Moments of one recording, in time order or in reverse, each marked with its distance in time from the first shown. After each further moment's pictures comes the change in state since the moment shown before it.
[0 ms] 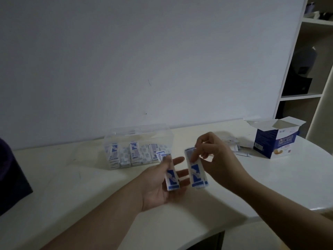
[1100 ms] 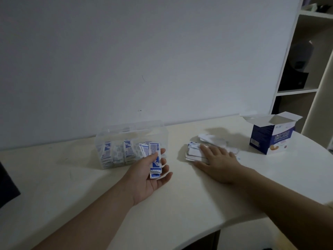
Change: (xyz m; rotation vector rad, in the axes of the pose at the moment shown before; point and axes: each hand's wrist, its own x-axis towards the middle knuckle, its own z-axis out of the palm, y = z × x) left_hand 0.019 0.009 -0.011 -0.156 0.142 0.194; right_hand 0.008 0.089 0.020 -0.583 -0.494 0.489
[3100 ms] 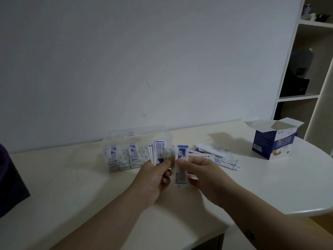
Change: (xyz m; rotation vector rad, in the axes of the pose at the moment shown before) left_hand -0.007 -0.008 0.007 0.233 0.068 0.222; right_hand -0.061 -0.082 -0.020 1.598 -0.134 -0.098
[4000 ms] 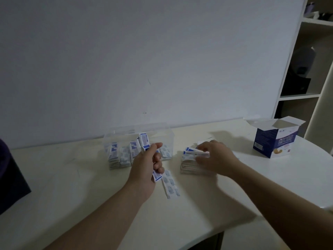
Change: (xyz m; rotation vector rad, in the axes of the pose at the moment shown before) left_hand 0.008 0.010 -0.008 -0.204 0.078 0.091; right_hand 0.045 -0.012 -0.056 -1.370 0.245 -0.128
